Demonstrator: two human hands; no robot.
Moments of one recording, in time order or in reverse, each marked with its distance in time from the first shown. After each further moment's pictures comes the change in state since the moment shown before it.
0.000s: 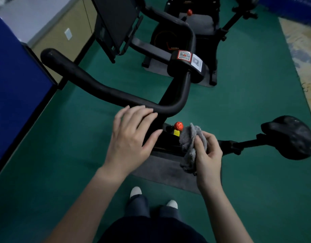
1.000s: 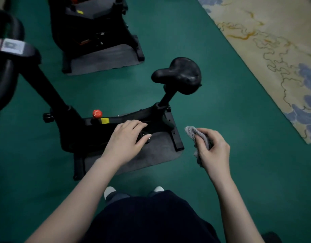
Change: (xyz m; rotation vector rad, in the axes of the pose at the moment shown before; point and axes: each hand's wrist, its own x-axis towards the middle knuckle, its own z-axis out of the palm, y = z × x) left_hand -0.031 0.290 0.154 -0.117 -0.679 0.314; right_hand -0.062 0.066 -0.371 -0.457 0.380 0.008
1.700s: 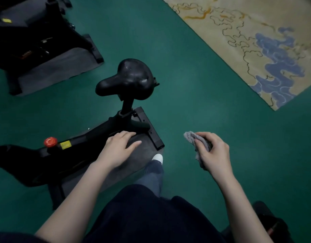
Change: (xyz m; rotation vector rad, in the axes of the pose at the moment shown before) left_hand 0.128 0.058 0.081 -0.123 -0.369 -0.023; right_hand 0.066 0.091 -0.086 -0.071 0.057 0.239
